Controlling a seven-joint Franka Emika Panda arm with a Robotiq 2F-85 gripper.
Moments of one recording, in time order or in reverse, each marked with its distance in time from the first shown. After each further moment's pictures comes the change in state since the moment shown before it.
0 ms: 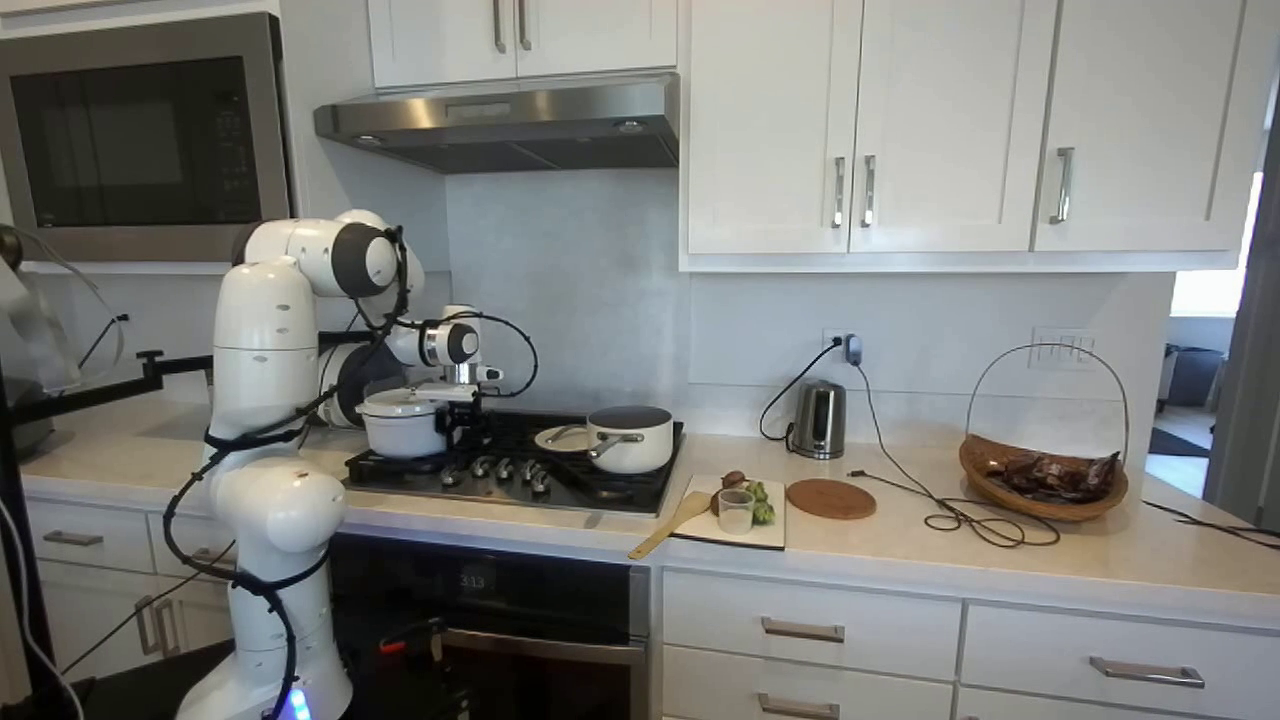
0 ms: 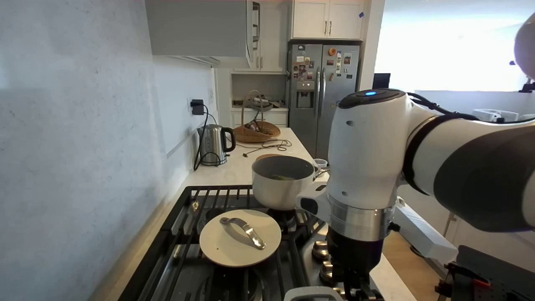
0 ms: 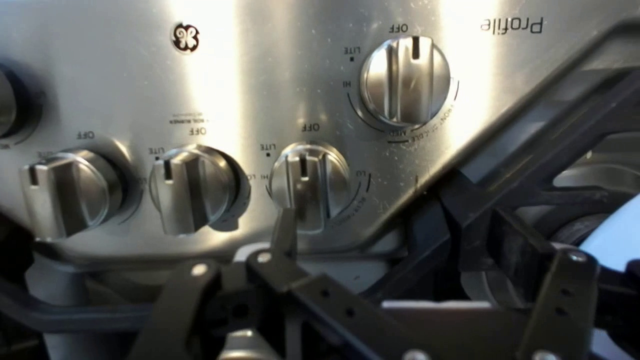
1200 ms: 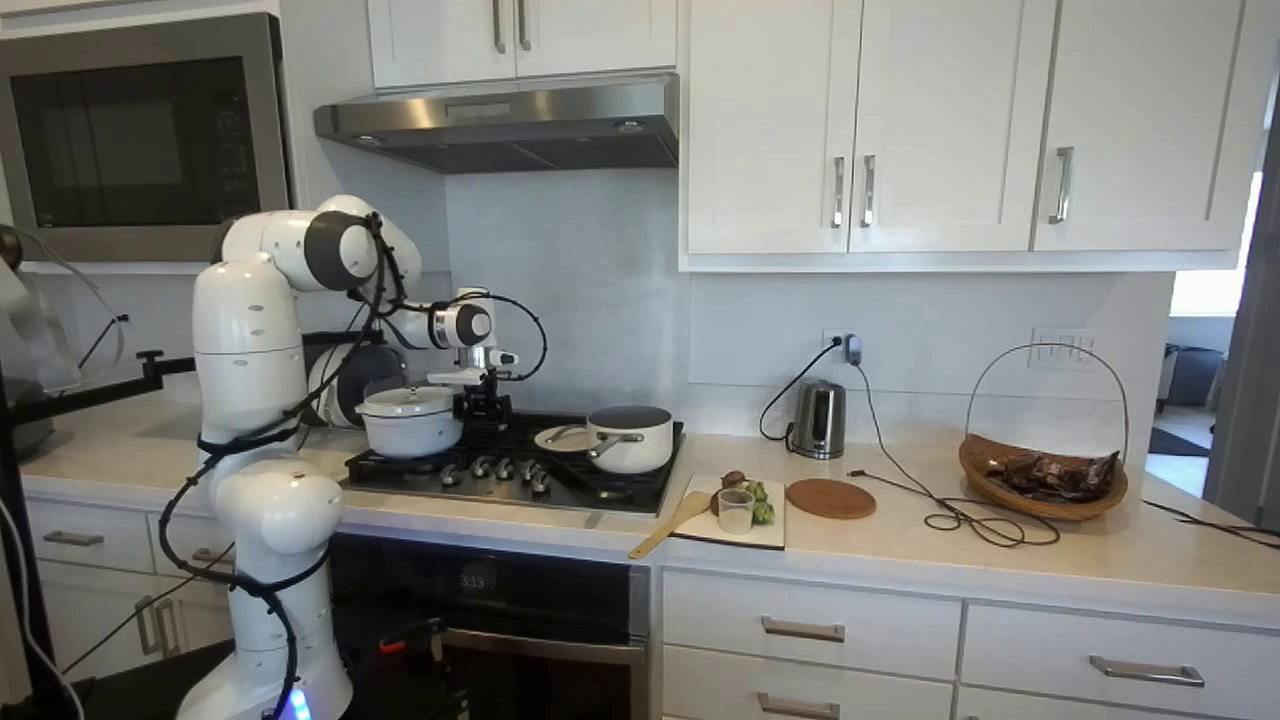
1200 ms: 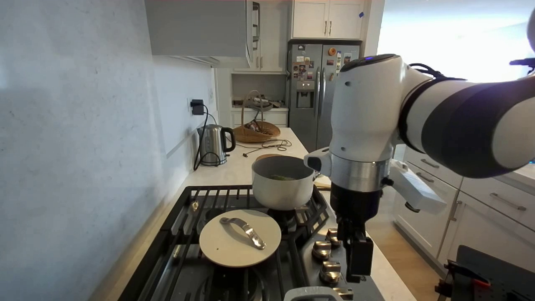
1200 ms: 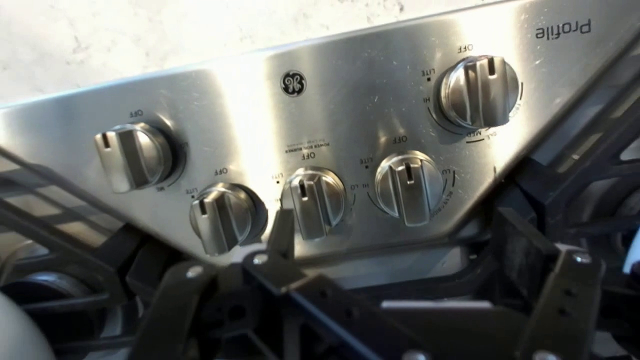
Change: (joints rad) arm -0.041 -0.106 -0.051 -0.003 0.004 -0.104 0.055
